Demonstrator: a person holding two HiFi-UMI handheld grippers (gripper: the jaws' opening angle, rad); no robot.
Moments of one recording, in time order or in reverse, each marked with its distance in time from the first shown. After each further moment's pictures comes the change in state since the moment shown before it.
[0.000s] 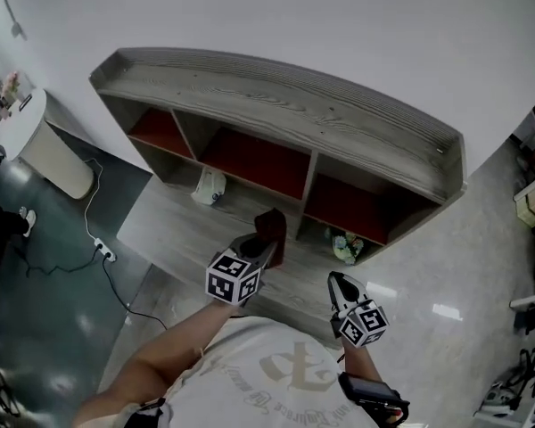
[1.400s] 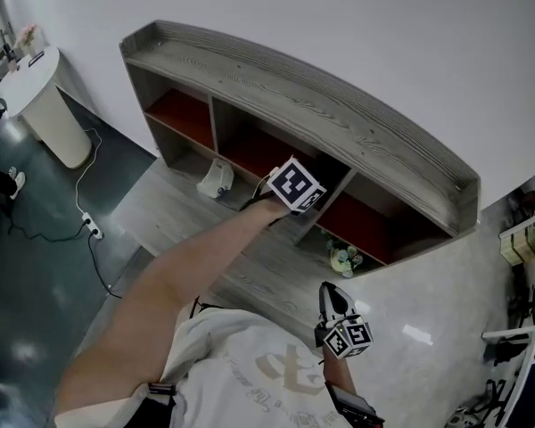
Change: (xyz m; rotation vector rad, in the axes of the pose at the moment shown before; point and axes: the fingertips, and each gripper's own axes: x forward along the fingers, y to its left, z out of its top) left arm 0.112 0.030 0.132 0.297 0.232 -0.148; right arm 0.022 0.031 -0.002 0.008 0.000 -0.038
